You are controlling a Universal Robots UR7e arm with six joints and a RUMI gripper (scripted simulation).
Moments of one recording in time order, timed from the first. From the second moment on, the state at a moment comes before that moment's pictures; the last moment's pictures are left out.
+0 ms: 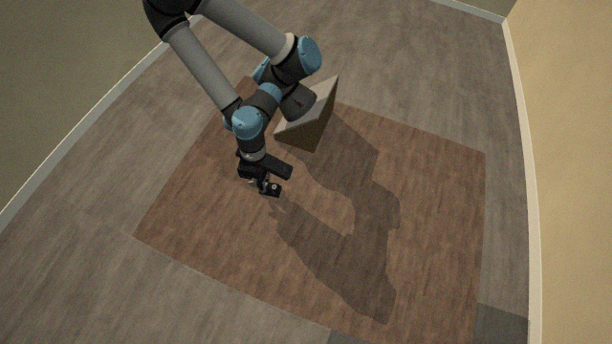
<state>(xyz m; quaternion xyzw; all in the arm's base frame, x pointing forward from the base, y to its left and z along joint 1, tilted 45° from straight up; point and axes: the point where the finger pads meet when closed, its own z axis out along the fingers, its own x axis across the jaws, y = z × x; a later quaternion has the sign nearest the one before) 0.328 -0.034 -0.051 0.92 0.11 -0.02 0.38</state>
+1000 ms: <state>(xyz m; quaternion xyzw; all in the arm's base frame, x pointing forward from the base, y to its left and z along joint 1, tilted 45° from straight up) 0.327 -0.022 -0.039 0.92 0.11 -0.01 0.38</state>
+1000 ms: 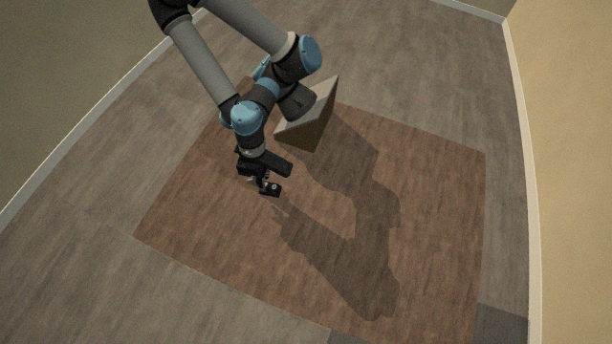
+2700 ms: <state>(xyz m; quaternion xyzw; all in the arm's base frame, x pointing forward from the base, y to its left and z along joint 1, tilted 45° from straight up) 0.323 0.030 0.013 0.92 0.11 -0.02 0.38</state>
